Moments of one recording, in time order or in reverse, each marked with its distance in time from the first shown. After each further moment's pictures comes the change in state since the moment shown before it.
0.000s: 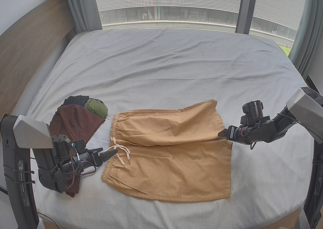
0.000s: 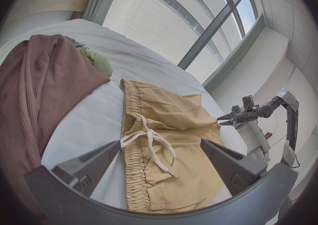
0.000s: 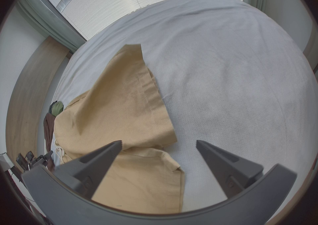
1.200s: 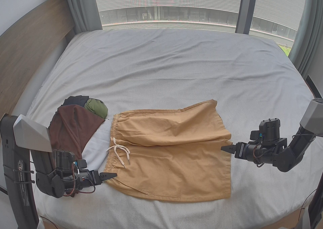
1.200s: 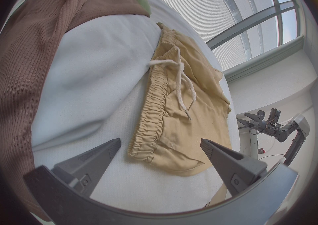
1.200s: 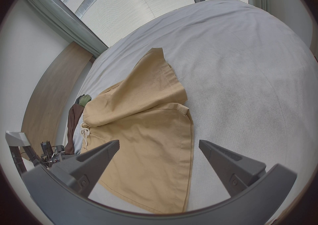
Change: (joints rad) left arm 0.008 0.002 0.111 0.300 0.021 -0.075; right arm 0.030 -0.193 0.554 -0.495 0.120 0.020
